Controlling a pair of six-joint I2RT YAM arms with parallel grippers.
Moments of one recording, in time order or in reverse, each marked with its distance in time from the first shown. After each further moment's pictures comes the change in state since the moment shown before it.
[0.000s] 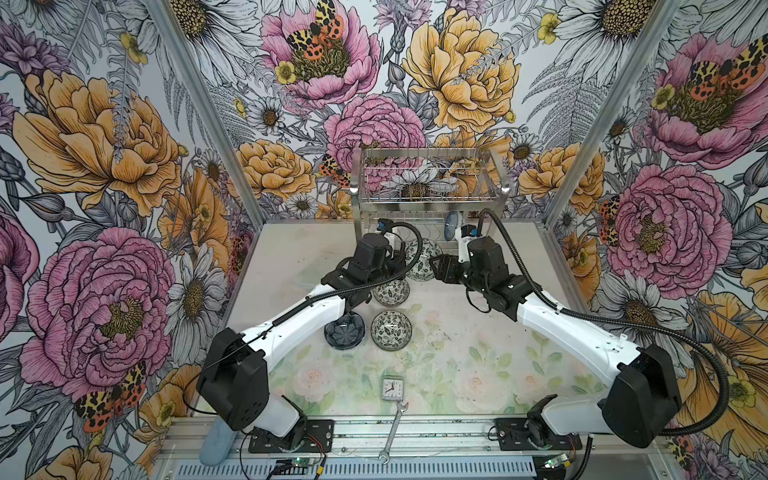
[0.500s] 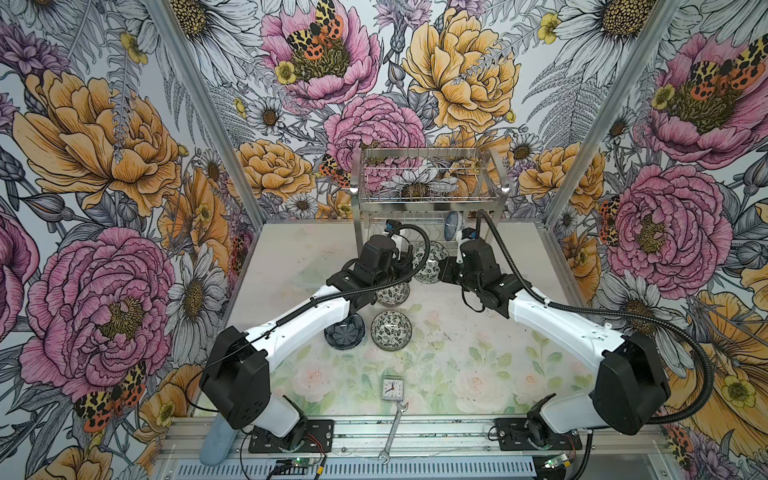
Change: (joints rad) left arm -0.037 0.011 0.014 0.010 -0.011 0.018; right arm 0.002 0.057 -0.002 0.006 0.095 0.061
